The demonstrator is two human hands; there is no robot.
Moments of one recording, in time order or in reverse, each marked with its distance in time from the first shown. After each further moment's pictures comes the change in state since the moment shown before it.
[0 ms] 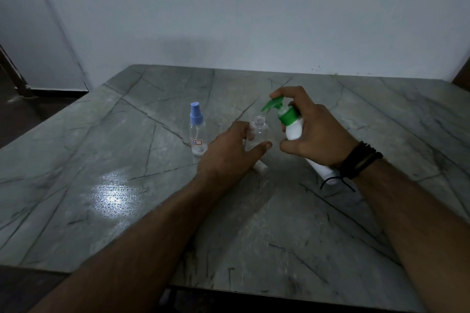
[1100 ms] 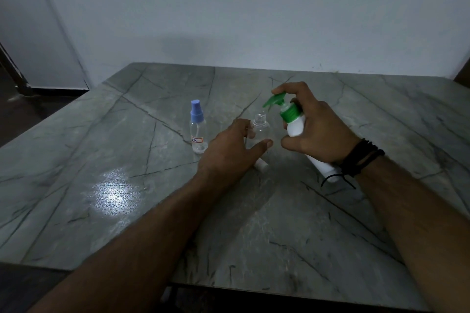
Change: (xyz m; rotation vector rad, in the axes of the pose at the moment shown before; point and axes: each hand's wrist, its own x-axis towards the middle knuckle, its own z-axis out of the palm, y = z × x) left_hand 0.001 -0.004 0.002 -0.006 0.021 0.011; right_hand 0.001 0.001 0.001 -0.008 0.018 0.013
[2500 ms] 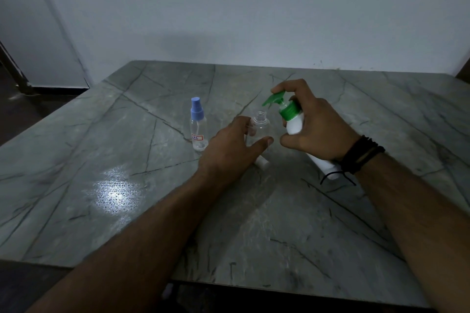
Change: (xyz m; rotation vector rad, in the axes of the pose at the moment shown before) left_hand -0.002 0.003 -0.002 0.005 -0.011 0.014; right_hand 0.001 0.001 0.001 -0.016 -0.012 -0.006
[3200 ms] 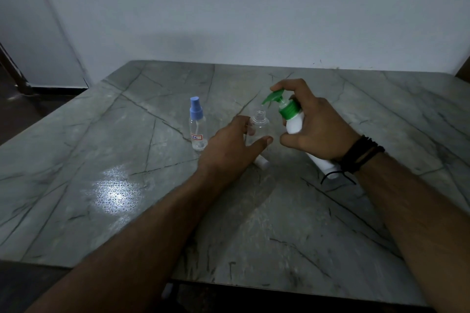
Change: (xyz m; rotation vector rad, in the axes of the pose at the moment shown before) left_hand -0.001 0.002 -0.001 -0.006 -0.004 -0.018; right_hand -0.001 -0.003 0.000 0.001 0.002 0.000
